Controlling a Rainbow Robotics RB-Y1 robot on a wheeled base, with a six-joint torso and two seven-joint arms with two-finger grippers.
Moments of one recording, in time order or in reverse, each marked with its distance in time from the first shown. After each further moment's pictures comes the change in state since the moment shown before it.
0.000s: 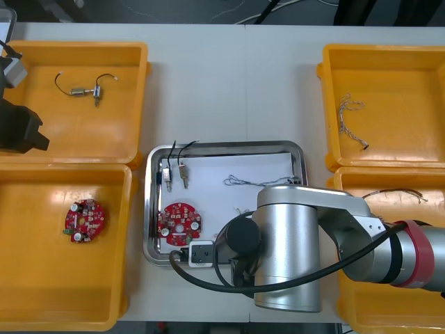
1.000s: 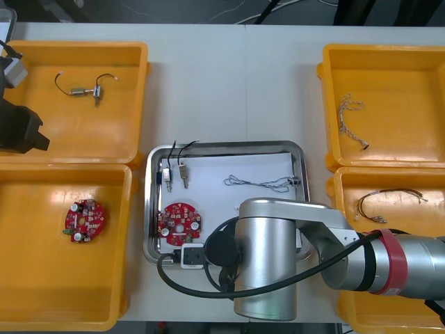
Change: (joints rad) right arm 0.017 0.071 0.050 0.084 0.112 -0.012 -0.008; left arm 0.000 -0.001 0.000 -0.001 0.000 0.000 0.000
